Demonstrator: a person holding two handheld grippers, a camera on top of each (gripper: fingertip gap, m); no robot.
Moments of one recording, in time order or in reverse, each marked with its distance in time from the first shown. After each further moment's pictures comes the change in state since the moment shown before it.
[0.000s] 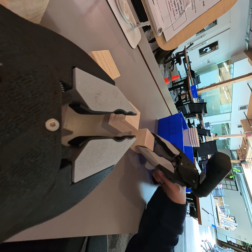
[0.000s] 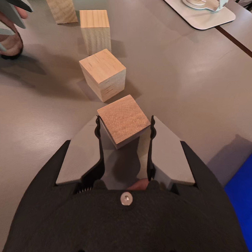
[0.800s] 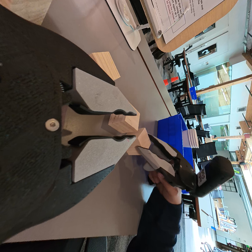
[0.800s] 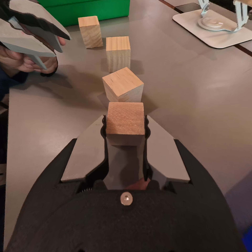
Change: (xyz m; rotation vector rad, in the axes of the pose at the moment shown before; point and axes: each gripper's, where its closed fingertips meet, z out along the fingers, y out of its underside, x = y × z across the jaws) left arm -0.002 -0.001 -0.001 0.005 -0.011 0.003; right arm -0.024 -0.017 0.001 0.122 -0.128 0.014
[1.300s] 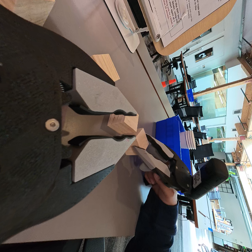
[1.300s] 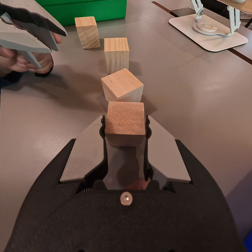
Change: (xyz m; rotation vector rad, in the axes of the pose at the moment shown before) left arm -0.002 -0.002 -0.002 0.019 -0.014 0.001; right arm -0.001 -0.001 0.005 0.014 0.030 -0.013
